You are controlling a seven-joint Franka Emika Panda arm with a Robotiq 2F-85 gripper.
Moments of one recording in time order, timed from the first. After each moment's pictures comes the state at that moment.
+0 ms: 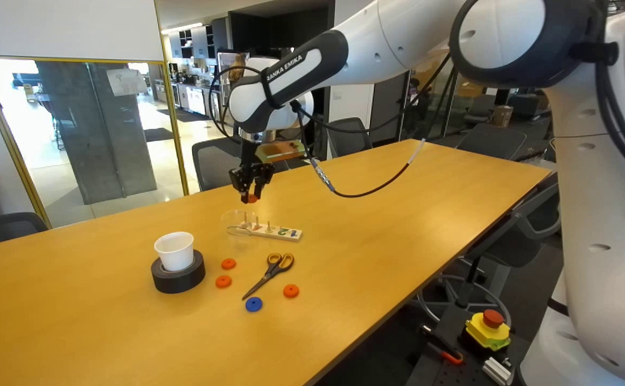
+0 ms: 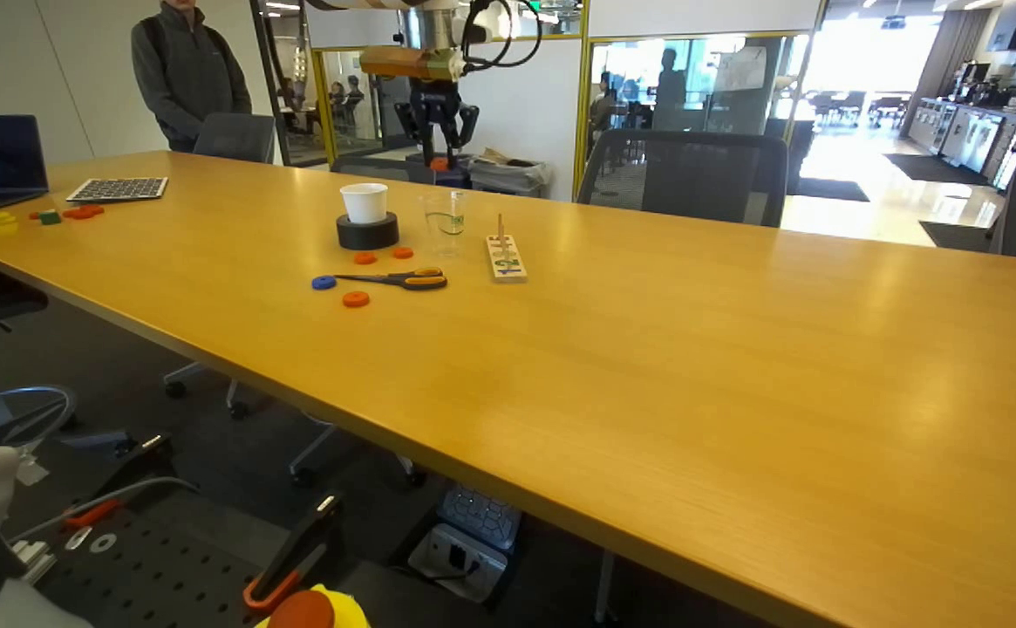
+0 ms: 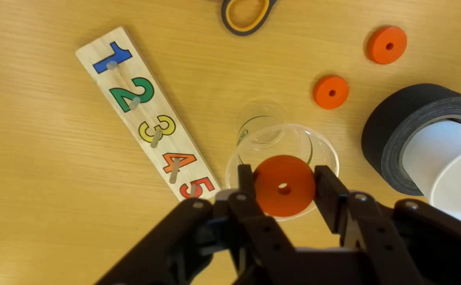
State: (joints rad) arm 0.02 0.38 0.02 -1.68 0.04 2.23 -0.04
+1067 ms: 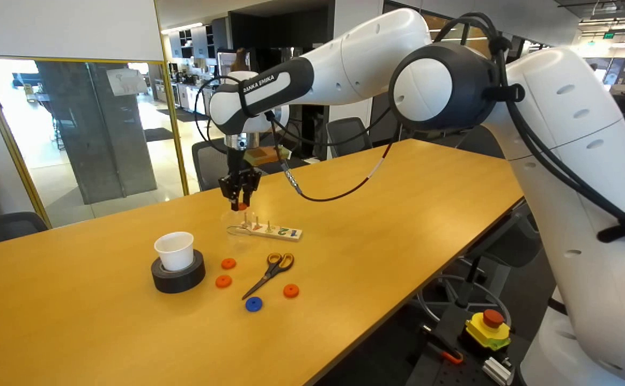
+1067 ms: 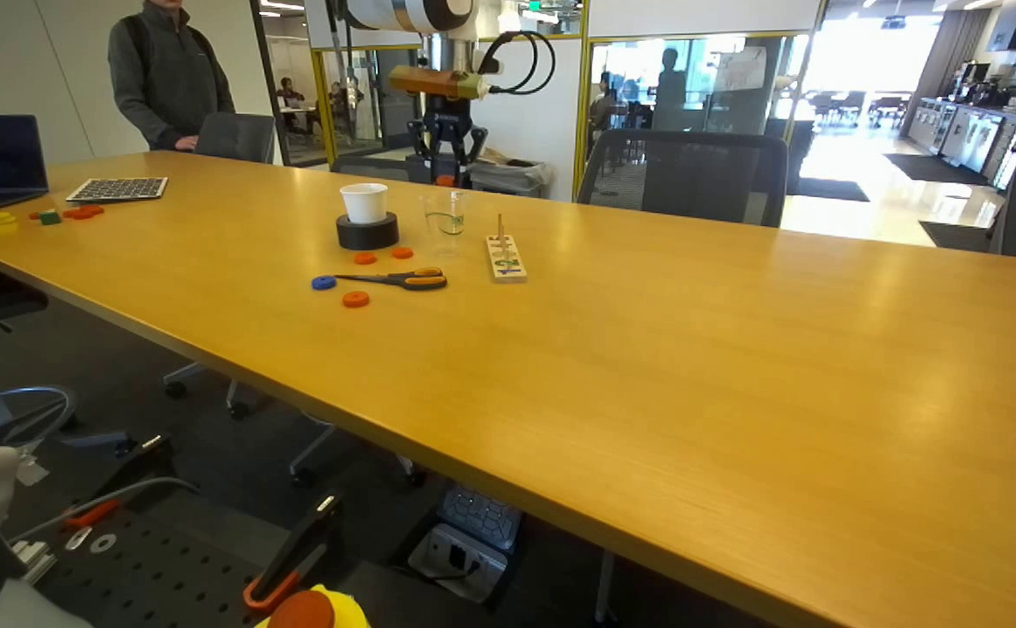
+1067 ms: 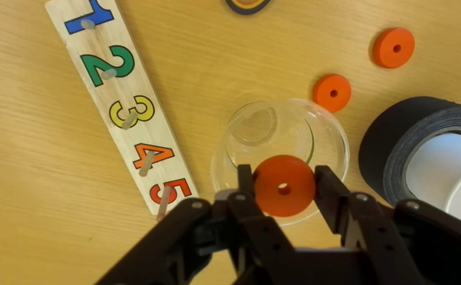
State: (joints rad) arm 0.01 0.64 0.04 -1.31 0.06 1.99 -0.16
